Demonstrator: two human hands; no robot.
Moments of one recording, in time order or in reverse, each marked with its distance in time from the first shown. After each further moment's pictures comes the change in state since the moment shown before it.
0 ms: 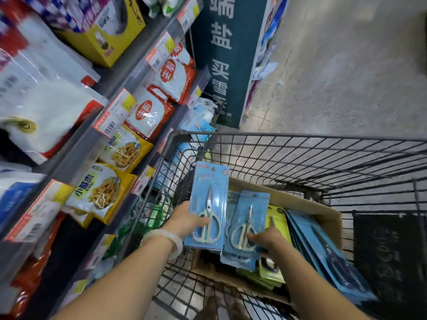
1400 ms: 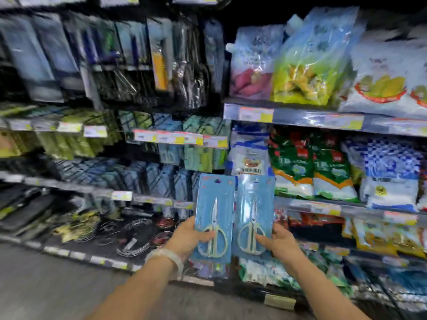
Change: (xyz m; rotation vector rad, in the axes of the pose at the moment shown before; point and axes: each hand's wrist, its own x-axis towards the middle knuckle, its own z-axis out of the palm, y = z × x) left_hand -0.562 -0.472 -0.017 -1.017 1.057 0.440; right_hand -0.422 0.241 0.319 -0.649 -0.777 -1.217
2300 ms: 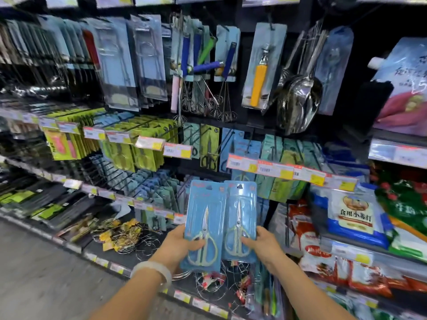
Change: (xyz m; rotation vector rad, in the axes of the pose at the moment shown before) left_hand 0.074 0.012 -0.311 -0.090 0.183 -0.044; right_hand 0.132 -0.087 0.313 -0.146 -0.168 0.028
